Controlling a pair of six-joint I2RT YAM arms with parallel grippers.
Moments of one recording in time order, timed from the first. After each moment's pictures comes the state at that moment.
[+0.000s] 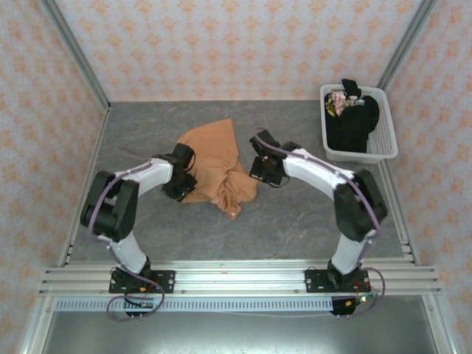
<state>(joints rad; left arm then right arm) -0.26 1.77 1.07 -0.71 0.00 -1.08 0.61 1.71 1.28 -0.74 0.01 0.88</state>
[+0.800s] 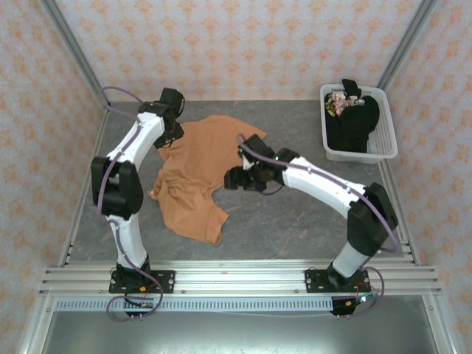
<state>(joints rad) -0.16 1.89 1.71 -1.02 -0.32 -0.74 0.72 1.67 1.36 -0.72 -0.20 0.68</state>
